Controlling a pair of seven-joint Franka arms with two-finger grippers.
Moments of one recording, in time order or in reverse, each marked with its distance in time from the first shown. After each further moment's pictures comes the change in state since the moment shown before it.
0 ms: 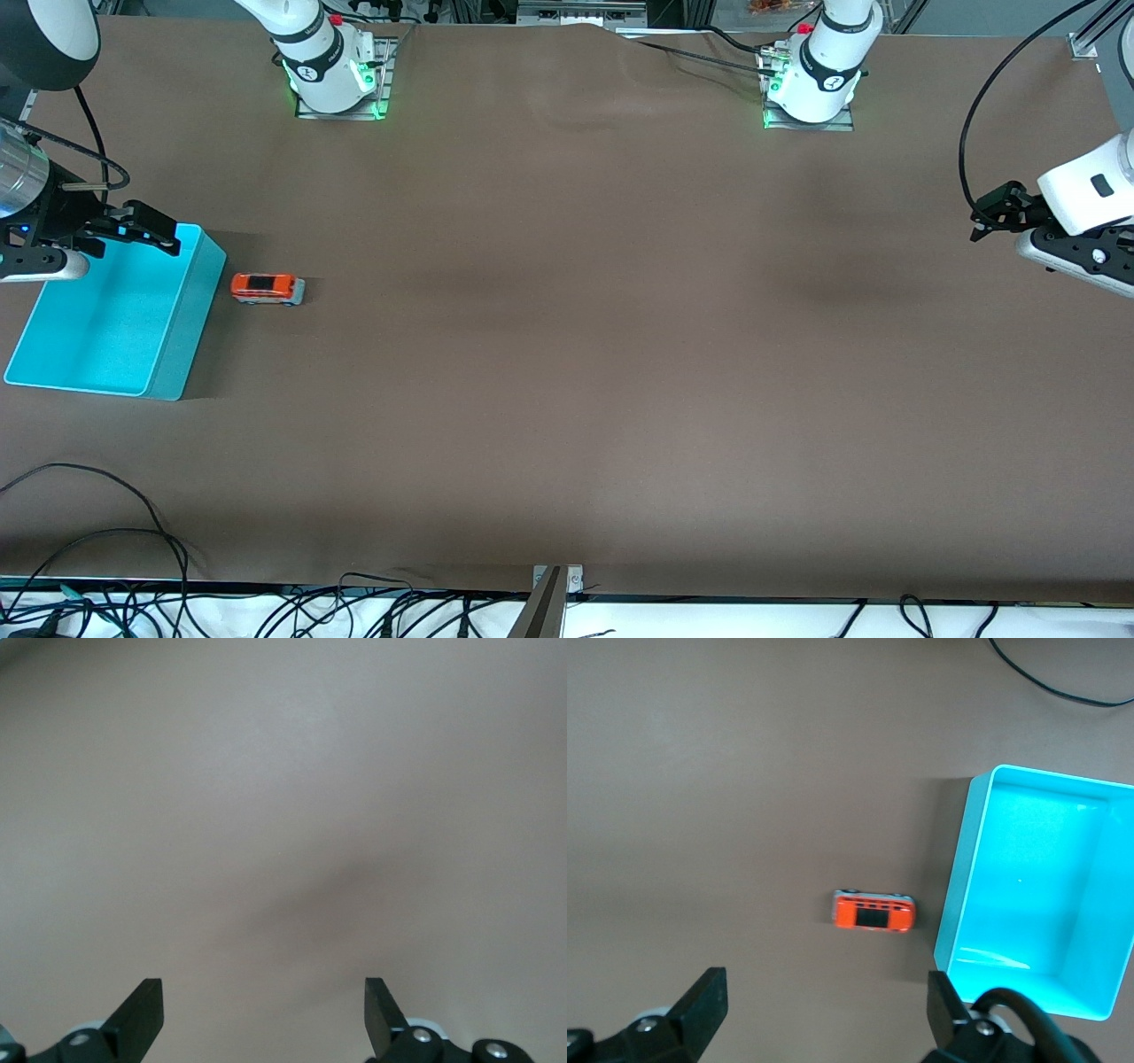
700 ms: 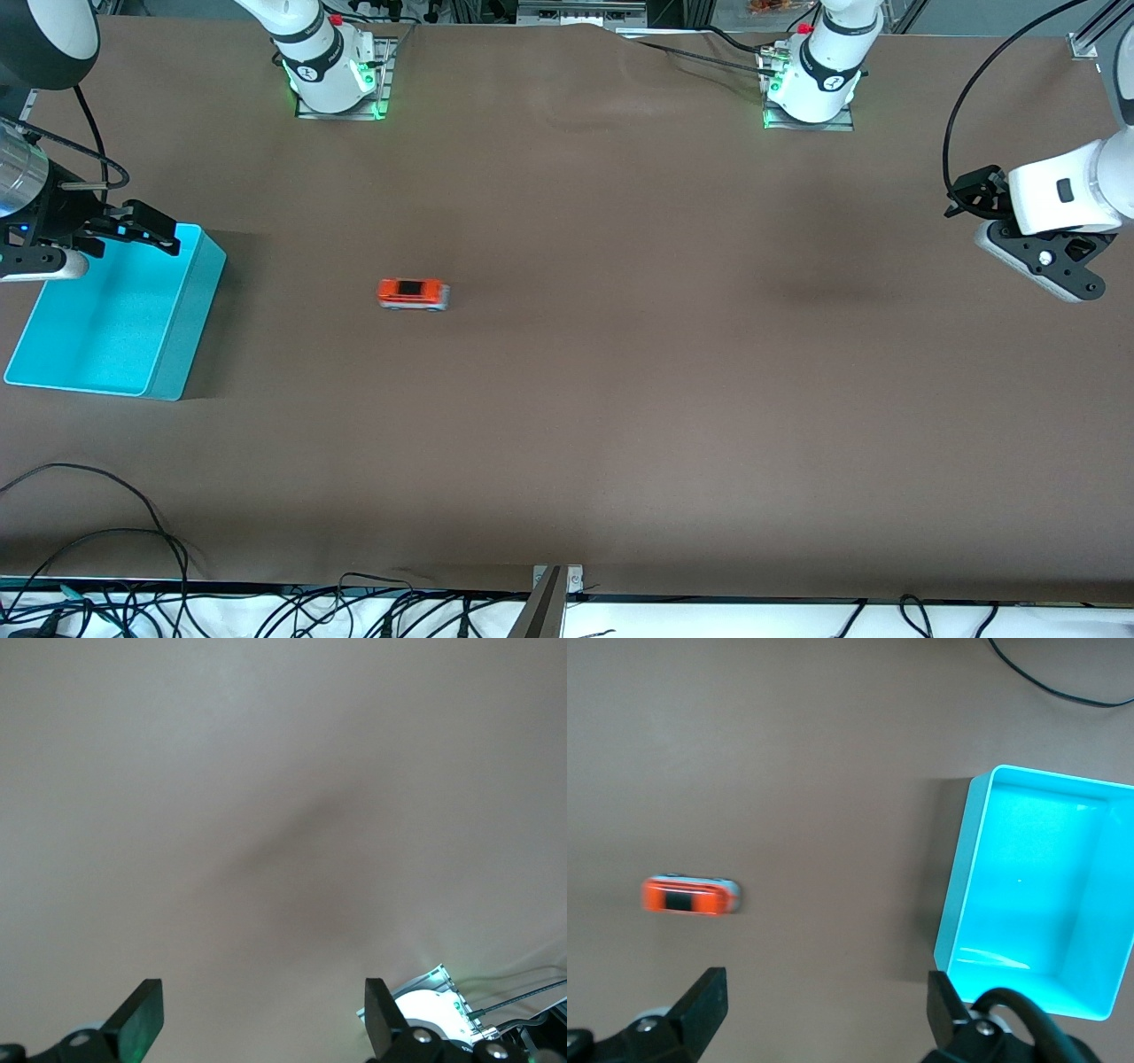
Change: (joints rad) left arm 0.240 0.117 -0.335 0.147 0.038 -0.244 0.080; right arm 0.000 -0.001 0.000 0.000 0.000 0.000 0.000
